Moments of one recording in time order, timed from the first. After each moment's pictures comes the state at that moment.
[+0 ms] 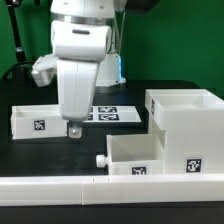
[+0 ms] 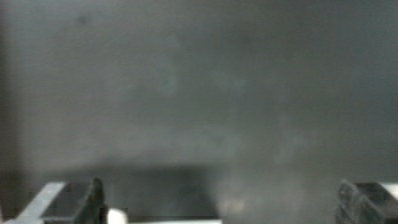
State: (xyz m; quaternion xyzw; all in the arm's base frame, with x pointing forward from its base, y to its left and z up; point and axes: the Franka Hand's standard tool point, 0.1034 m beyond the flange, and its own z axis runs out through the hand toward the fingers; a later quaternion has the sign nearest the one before) arm 0.539 -0.069 0.051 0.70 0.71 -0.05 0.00
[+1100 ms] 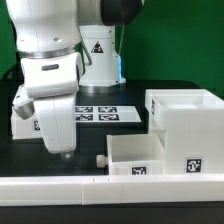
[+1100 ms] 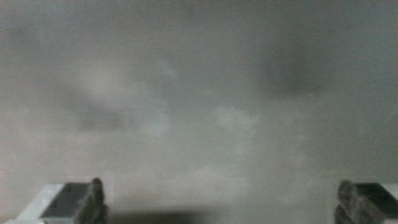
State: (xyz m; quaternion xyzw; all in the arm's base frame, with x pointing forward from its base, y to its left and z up) arm 0.539 -0.076 0.023 0.69 0.72 0.00 -0.08
